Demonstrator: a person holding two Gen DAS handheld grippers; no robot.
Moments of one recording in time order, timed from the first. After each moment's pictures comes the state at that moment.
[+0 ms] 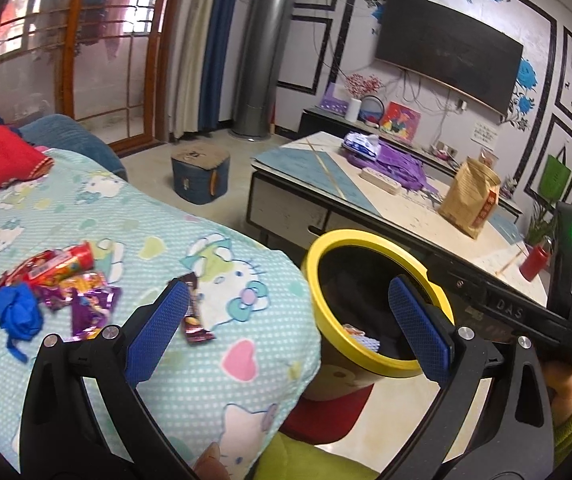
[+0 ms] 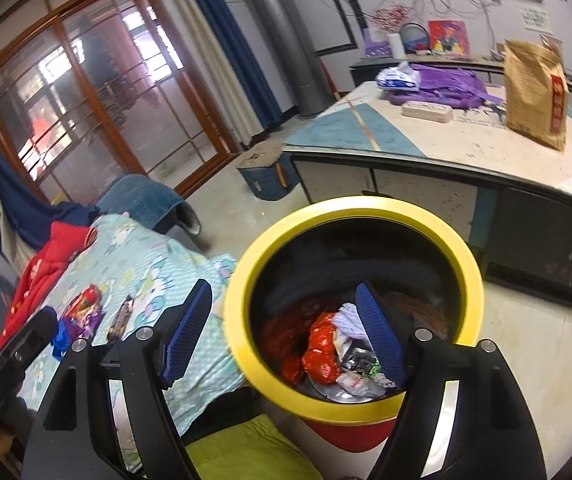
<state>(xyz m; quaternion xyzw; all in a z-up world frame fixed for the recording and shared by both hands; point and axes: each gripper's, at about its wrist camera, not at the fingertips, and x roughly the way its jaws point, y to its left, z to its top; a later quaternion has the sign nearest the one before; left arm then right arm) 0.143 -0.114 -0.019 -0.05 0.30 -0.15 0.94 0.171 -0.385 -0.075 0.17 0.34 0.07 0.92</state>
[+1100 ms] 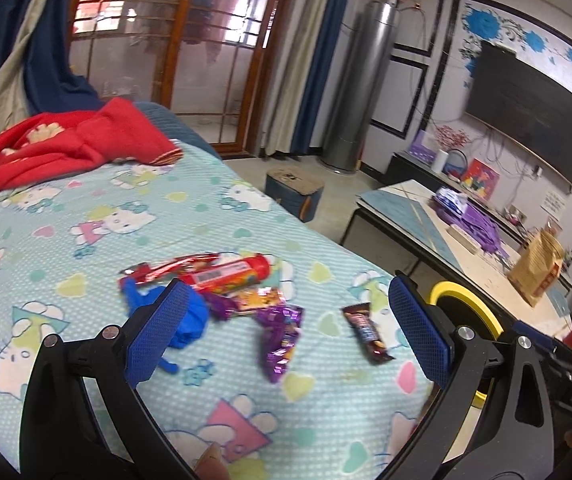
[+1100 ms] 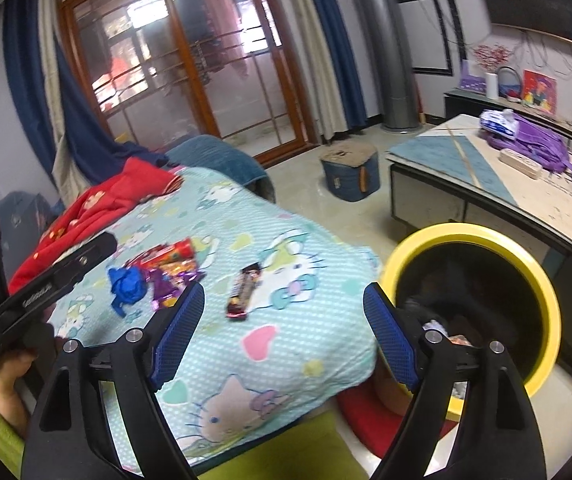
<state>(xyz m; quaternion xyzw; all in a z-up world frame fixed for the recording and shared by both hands) 0.133 0.025 -0.013 -0.12 0.27 0.00 0.95 0.154 -0.244 -0.045 0.06 0.32 0.20 0.92</state>
